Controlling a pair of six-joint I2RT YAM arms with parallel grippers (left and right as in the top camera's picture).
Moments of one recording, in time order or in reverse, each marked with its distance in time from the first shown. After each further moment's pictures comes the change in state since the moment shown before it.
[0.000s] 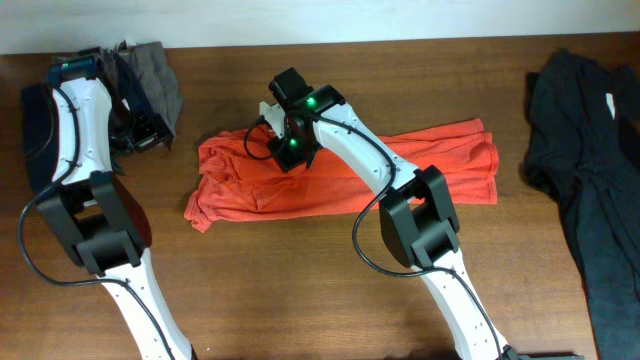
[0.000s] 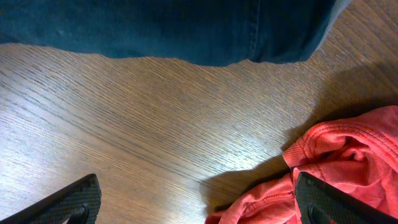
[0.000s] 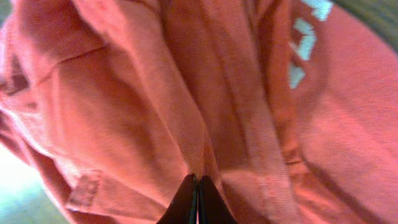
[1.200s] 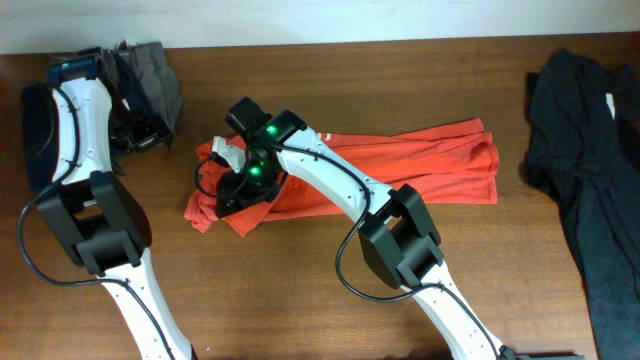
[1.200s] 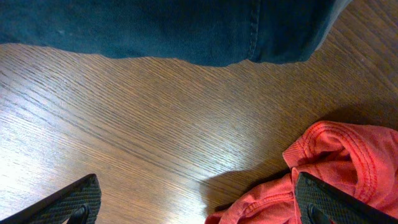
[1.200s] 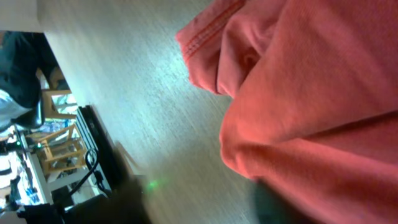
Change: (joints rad) left arm 0.000 0.000 0.000 0.000 0.000 0.000; right arm 0.162 -0.021 0.000 -0.052 -0.404 0.166
